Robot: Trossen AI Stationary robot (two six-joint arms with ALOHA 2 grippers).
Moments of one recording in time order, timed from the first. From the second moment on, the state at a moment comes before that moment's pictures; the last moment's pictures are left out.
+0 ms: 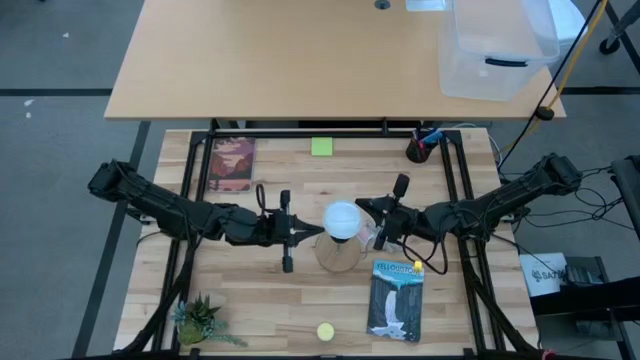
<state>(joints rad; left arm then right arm) -0.33 1.35 0.99 0.25 -0.38 0.08 0.36 1.17 0.73 0.47 0.75 -0.74</state>
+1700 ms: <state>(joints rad) -0.33 1.29 0.99 0.24 -0.42 0.11 0.39 1.17 0.73 0.42 0.76 -0.73</state>
